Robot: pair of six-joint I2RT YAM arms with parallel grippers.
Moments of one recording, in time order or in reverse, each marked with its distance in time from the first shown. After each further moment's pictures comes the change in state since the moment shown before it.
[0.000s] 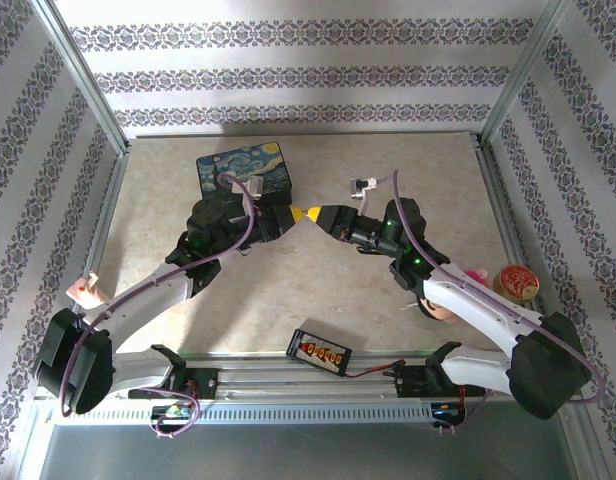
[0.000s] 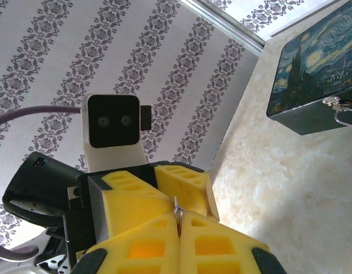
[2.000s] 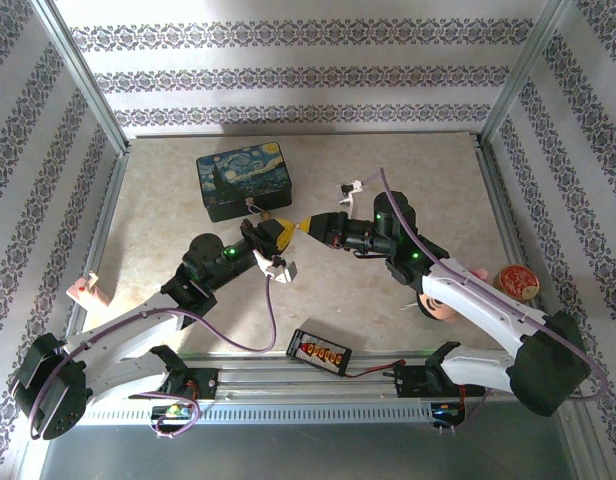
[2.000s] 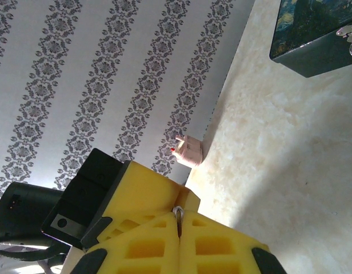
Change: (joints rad) left arm -0.172 -0.192 -0.188 0.047 -0.393 2.276; right arm 0.035 0.011 0.098 -0.249 -0.082 -0.013
